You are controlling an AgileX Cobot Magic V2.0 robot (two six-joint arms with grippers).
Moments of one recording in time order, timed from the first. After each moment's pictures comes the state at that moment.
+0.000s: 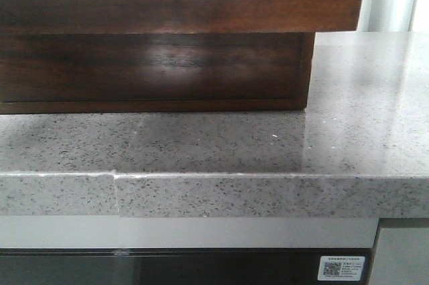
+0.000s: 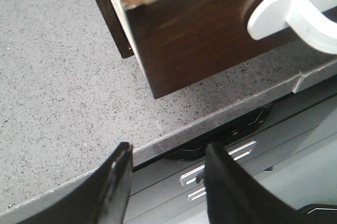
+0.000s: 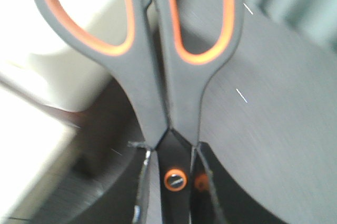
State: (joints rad) left arm -0.15 0.48 -0.69 -0.20 0.98 0.40; right arm 0.11 1.30 -1.75 0.23 1.14 -0.47
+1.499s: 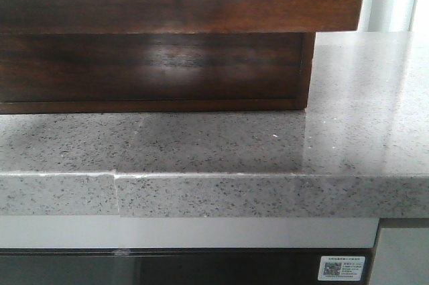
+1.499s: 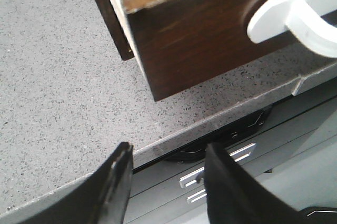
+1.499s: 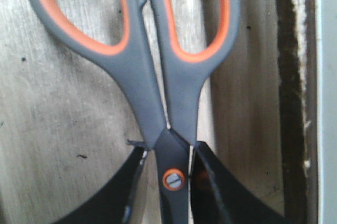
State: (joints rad) left arm -0.15 0.48 -0.69 -0.20 0.97 0.40; right arm 0.84 1.66 -1.81 -0.34 1.25 -0.55
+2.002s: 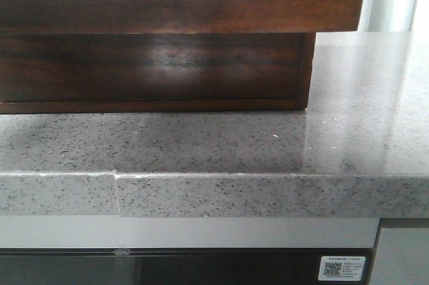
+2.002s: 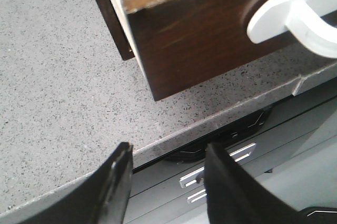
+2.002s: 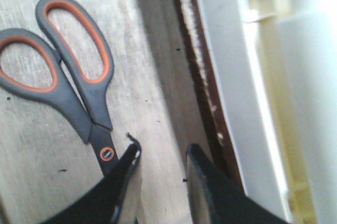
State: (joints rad) left arm -0.15 0.48 -0.69 -0.20 0.97 0.40; right arm 0.84 1.60 -1.90 -0.34 1.25 -0.40
